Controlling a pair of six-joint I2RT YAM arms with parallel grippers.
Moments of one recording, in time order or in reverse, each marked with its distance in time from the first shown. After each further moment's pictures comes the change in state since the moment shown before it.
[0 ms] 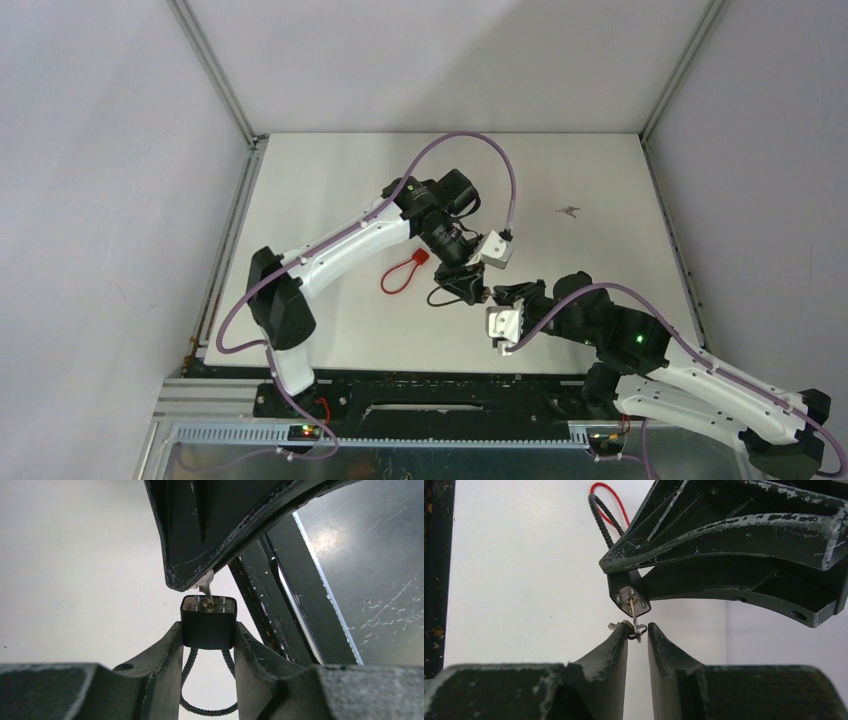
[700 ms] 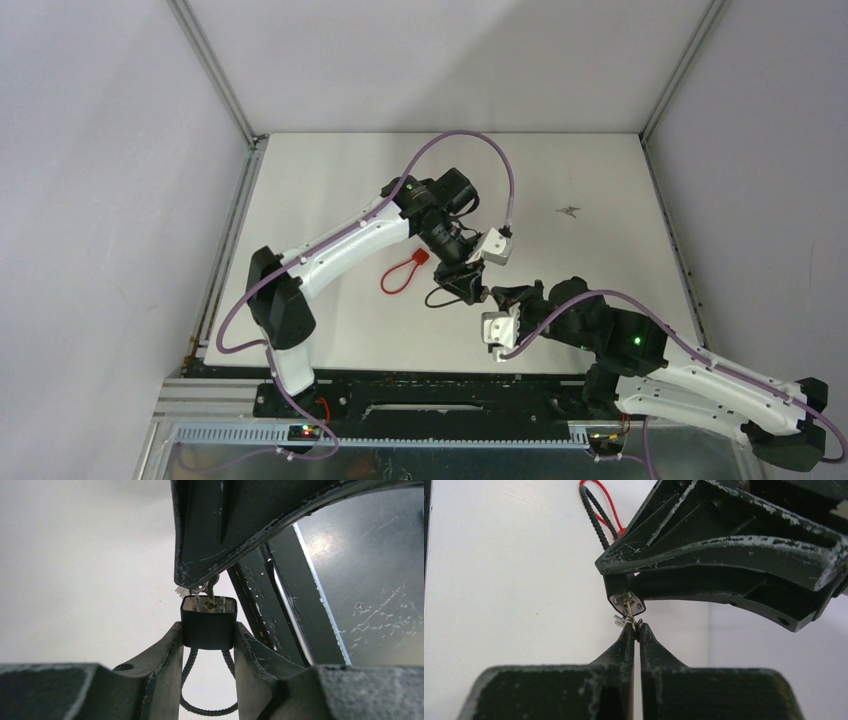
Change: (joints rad) left arm 0.005 0.000 0.000 0.000 0.000 -0.042; right arm 0.068 0.010 0.000 0.019 0.098 -0.037
